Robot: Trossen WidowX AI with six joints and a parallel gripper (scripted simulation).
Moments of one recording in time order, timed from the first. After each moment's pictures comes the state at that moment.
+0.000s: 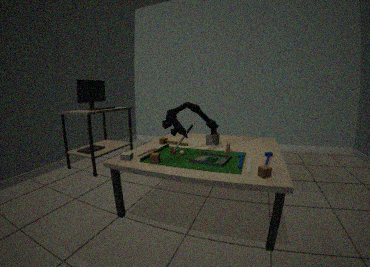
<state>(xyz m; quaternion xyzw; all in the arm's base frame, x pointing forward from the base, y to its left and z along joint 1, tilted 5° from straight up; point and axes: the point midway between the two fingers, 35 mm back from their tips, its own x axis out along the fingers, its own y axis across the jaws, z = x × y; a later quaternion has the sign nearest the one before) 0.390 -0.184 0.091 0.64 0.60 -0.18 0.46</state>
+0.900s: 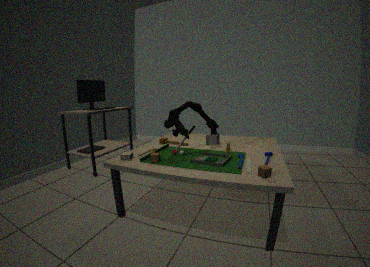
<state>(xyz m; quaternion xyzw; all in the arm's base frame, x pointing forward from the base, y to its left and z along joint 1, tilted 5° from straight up) 0.403 -0.166 0.086 0.64 0.58 -0.19 0.46</state>
